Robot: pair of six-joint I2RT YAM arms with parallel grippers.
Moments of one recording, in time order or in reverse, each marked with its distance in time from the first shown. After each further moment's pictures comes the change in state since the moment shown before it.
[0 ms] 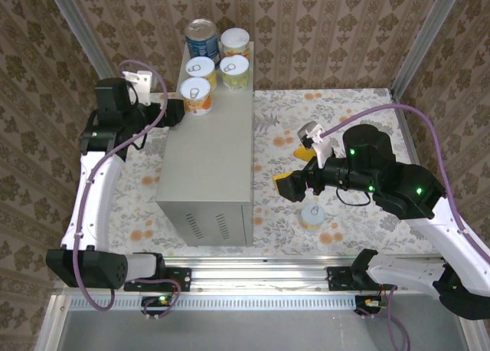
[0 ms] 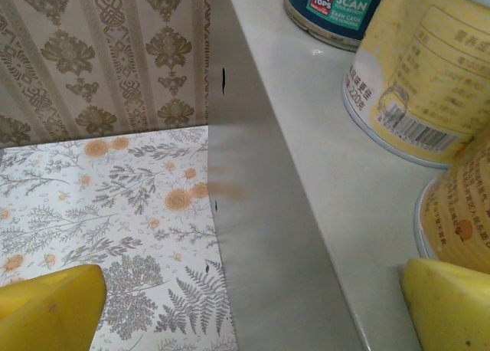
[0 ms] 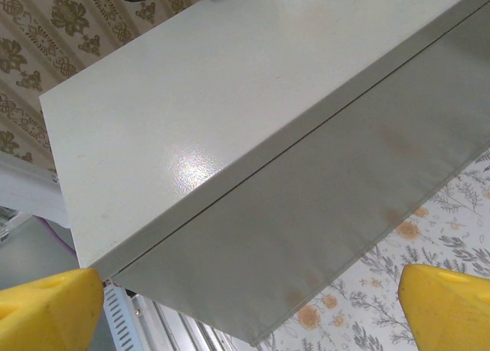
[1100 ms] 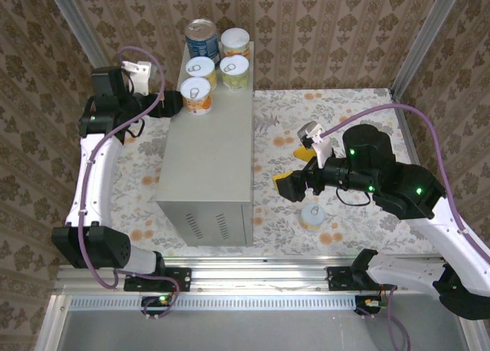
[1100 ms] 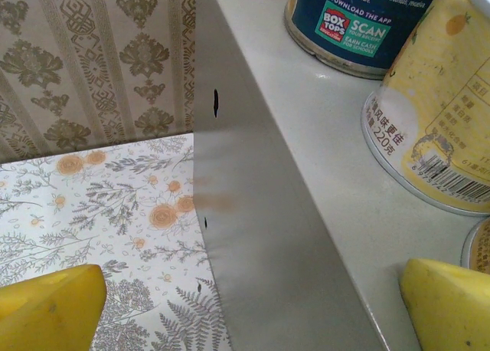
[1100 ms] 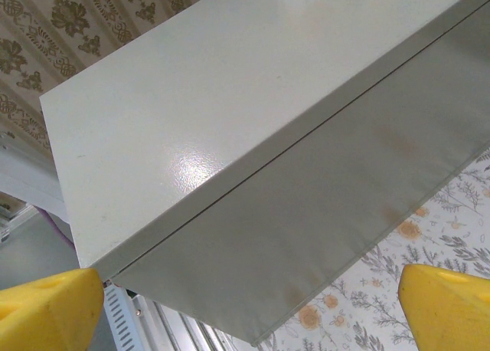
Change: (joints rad) left arm 0.057 0.133 0.110 -0.011 0.147 0.055; right arm 0.000 0.000 -0.001 0.001 0.000 0.003
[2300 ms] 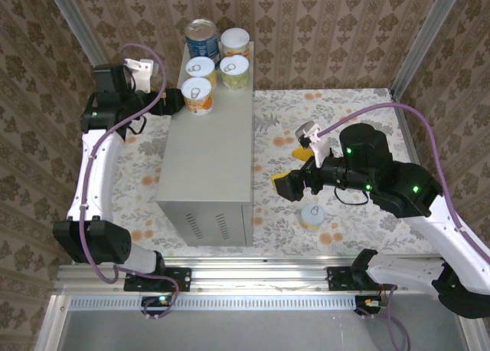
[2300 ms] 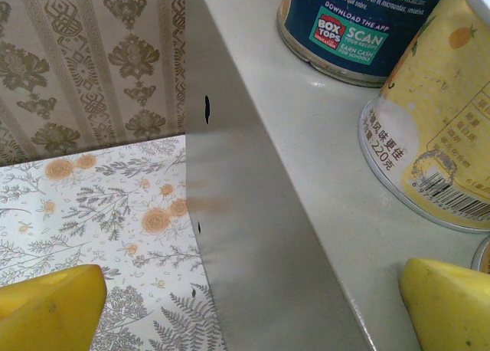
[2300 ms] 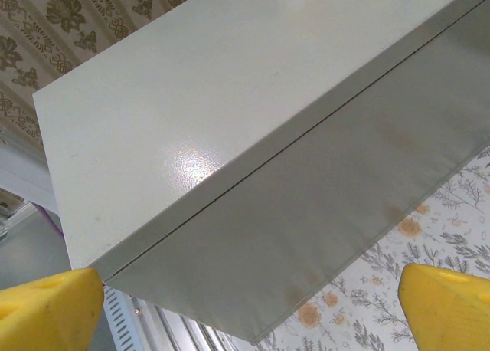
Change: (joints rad) left arm -0.007 0.035 0.030 -0.005 0.018 0.002; right arm 0.000 0.014 0.000 0.000 0.000 0.000
